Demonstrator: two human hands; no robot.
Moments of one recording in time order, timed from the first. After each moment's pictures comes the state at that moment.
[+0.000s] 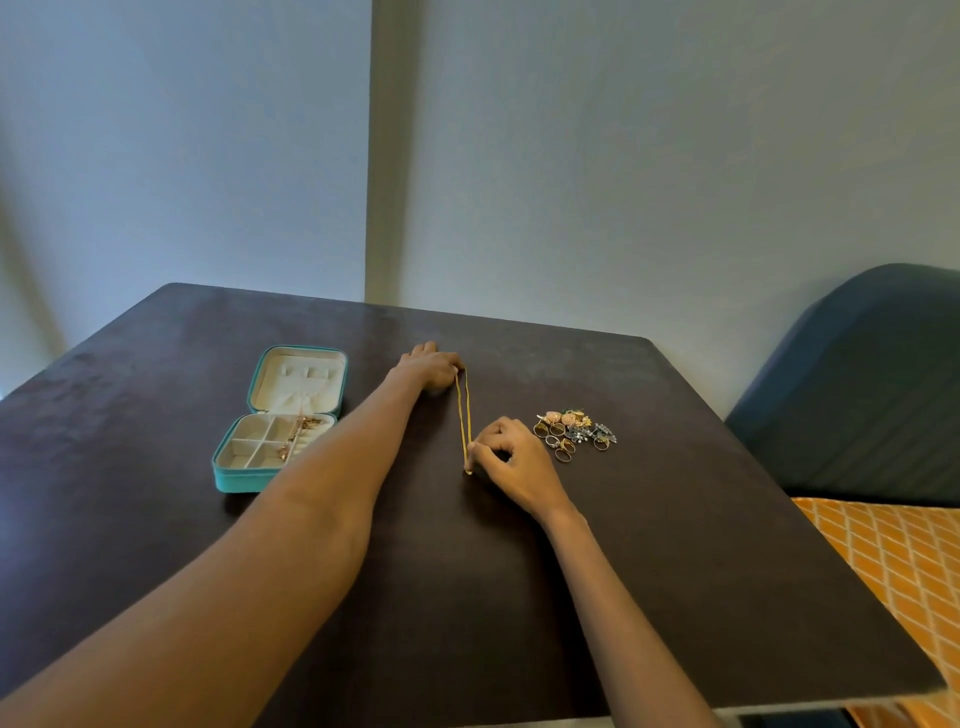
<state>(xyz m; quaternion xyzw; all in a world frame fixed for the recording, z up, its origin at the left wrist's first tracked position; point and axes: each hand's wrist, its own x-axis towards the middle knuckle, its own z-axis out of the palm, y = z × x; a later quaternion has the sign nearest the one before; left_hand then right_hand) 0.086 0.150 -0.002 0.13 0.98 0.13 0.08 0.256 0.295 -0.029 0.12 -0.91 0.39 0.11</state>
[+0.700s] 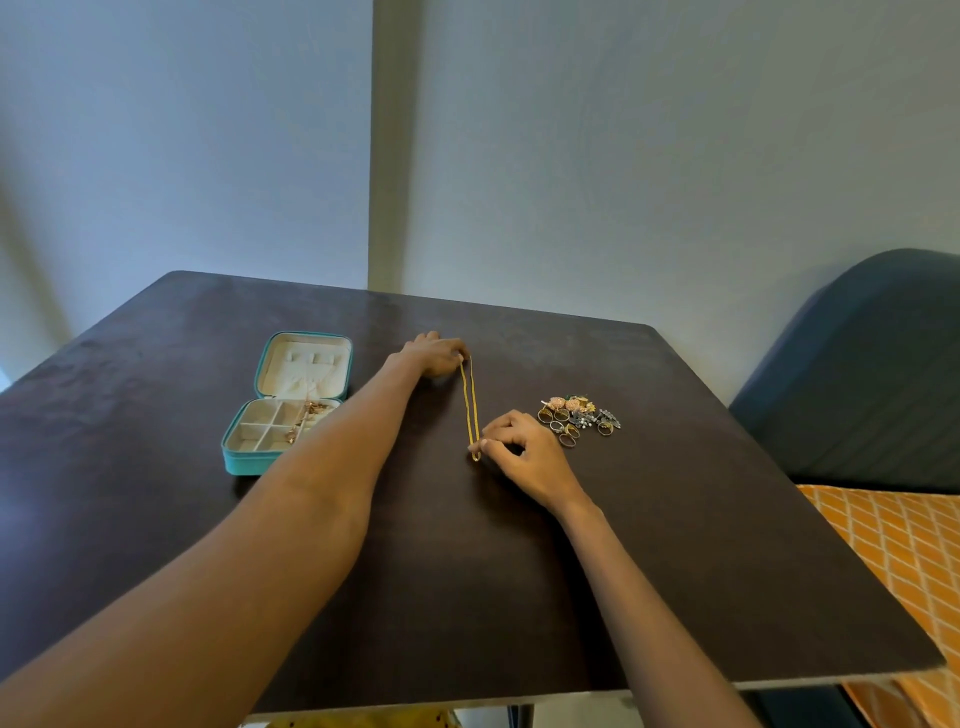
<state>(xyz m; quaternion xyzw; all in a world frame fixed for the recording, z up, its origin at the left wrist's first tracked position) 0.090 0.148 -0.002 0.15 0.98 0.14 0.08 0.269 0.302 -0.028 0.14 -0.90 0.40 0.10</state>
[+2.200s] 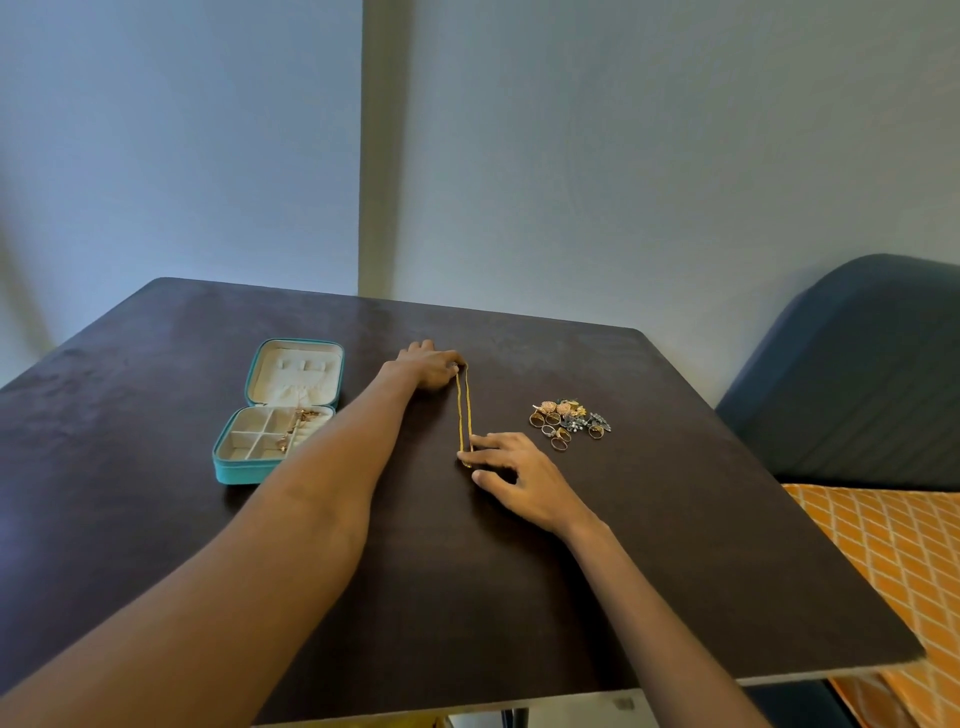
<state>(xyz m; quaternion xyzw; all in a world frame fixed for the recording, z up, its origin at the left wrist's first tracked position) 0.093 0.147 -0.004 0.18 0.98 0.10 0.08 0.284 0.310 -0.027 0.17 -0.93 0.31 0.01</state>
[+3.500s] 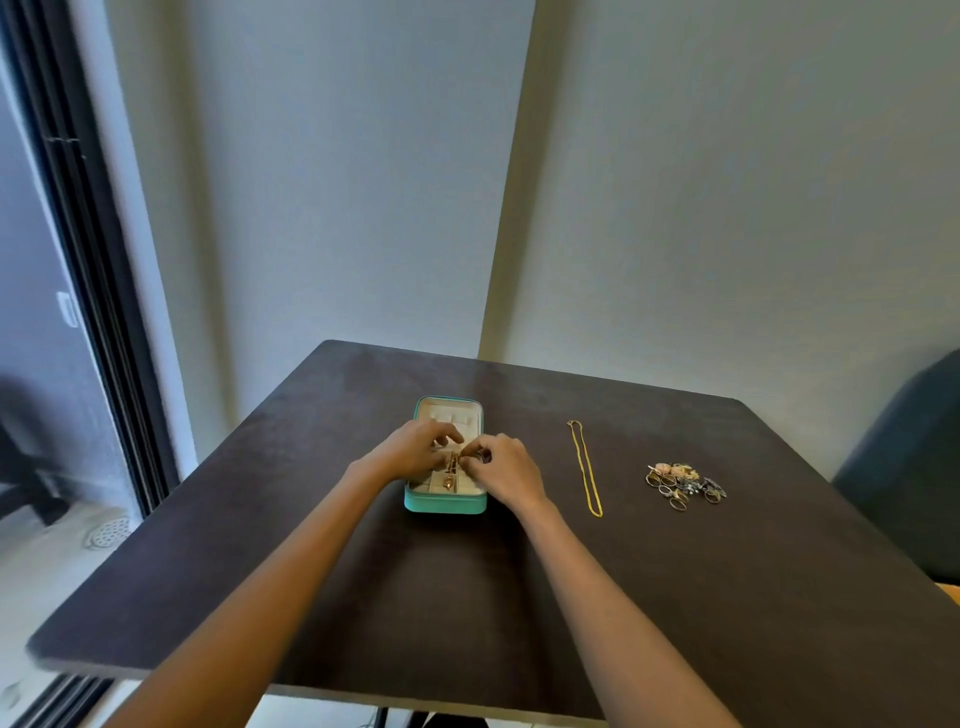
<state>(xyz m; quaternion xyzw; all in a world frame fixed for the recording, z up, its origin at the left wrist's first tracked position) 0.220 -0.038 0.013 0.17 0.96 0.23 -0.01 0.239 0.121 0.001 0.09 -0.95 0.28 0.06</state>
